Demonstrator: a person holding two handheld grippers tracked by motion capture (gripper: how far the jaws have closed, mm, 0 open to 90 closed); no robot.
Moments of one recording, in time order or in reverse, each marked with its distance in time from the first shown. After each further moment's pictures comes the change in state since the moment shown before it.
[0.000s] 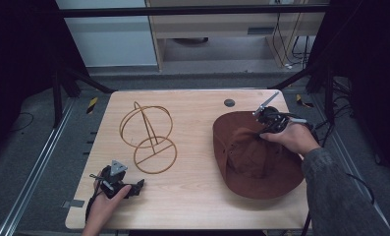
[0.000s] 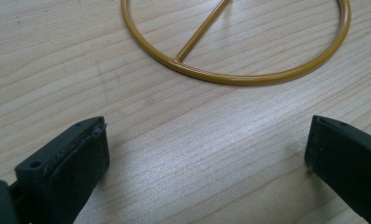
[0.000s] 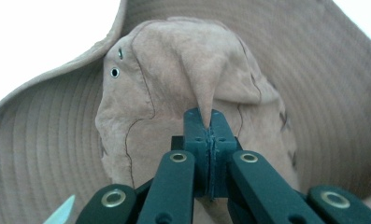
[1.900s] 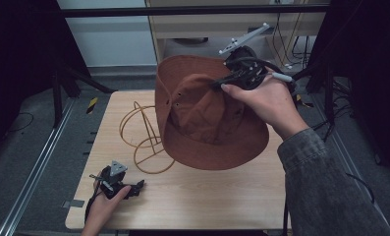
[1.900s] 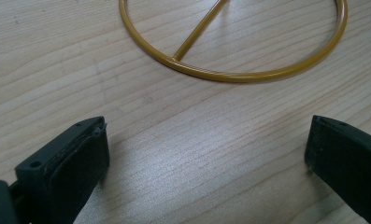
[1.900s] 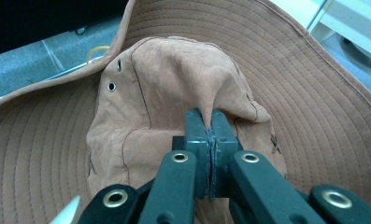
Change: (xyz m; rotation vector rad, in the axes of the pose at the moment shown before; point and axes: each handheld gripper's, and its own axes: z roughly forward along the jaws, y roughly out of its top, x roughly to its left) left arm 0.000 -0.001 -0.001 -0.006 -0.003 0.002; right arm 0.109 0.136 -0.149 -0.448 -0.024 -0.081
